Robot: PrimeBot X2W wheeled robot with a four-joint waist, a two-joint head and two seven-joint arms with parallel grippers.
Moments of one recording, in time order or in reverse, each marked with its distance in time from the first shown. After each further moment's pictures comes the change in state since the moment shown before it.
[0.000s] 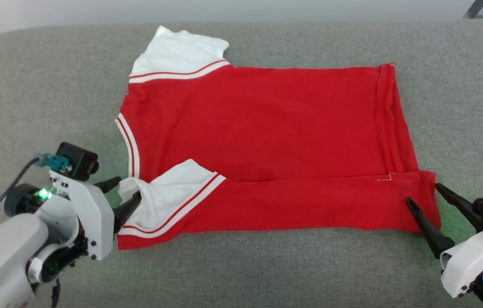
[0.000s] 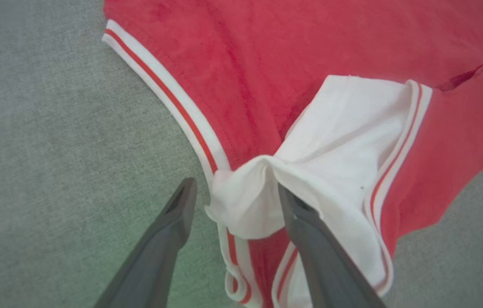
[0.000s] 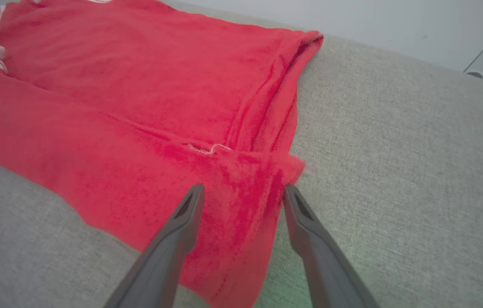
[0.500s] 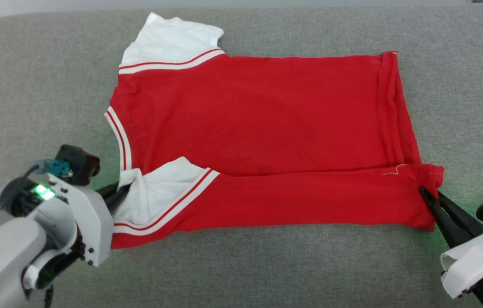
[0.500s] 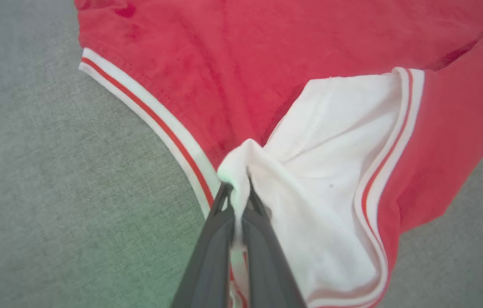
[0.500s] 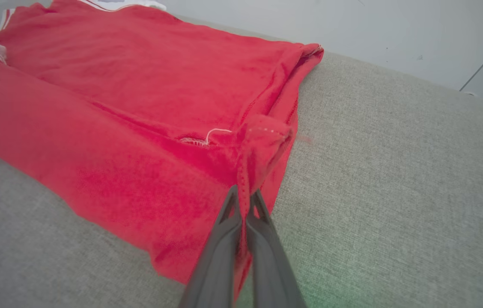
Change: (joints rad) left arm 0.001 0.063 -0.008 -0.110 0.091 0.030 -0.038; right arm 0.008 -0.007 0.013 0.015 -0.051 0.000 -0.153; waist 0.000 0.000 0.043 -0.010
